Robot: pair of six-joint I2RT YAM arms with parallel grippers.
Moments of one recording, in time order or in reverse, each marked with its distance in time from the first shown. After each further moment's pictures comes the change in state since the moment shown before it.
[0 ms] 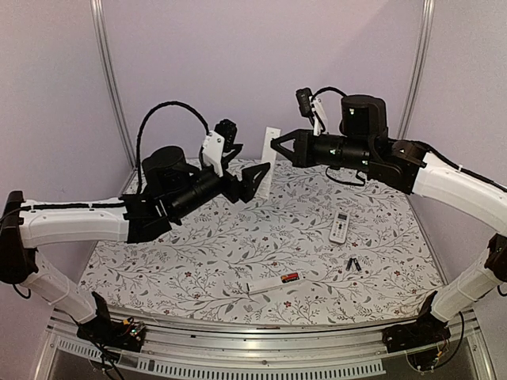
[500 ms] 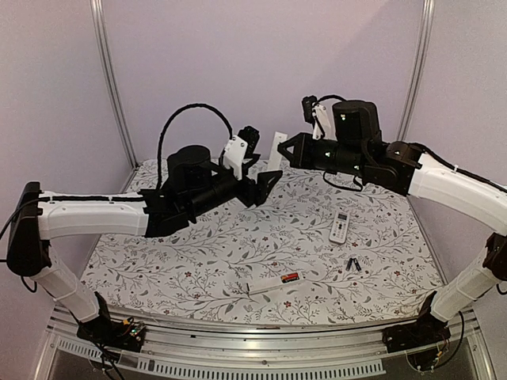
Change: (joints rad) left arm -0.005 0.137 0.109 -0.090 0.005 -0.015; right arm 0.020 0.018 0.003 -0.071 0.243 0.151
